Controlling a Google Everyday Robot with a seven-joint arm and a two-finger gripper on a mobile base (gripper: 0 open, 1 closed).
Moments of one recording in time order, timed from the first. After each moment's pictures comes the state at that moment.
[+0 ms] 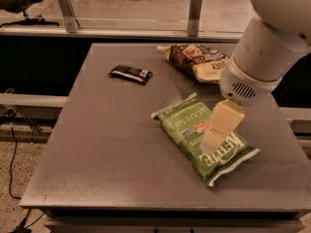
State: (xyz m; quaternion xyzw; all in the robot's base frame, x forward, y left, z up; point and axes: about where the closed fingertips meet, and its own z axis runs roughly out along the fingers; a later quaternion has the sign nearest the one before) arm 0.439 -0.142 0.899 -0.51 0.85 0.00 0.11
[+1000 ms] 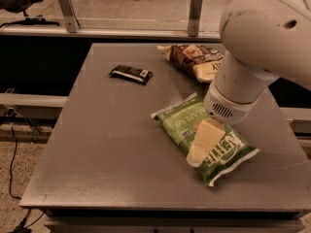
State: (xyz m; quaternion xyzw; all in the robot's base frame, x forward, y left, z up) arm 0.436 -0.131 0.849 -0.47 0.88 0.00 0.08
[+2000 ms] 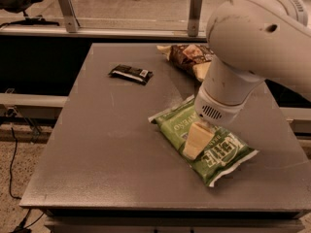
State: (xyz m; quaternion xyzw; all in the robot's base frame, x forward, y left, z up) arm 0.436 -0.113 0.838 -0.48 0.88 0.02 0.07
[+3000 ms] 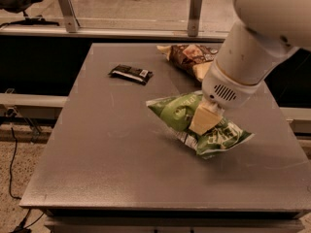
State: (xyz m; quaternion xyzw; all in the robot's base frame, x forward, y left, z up) arm 0.435 -0.106 0.889 -0.50 0.85 0.06 0.11
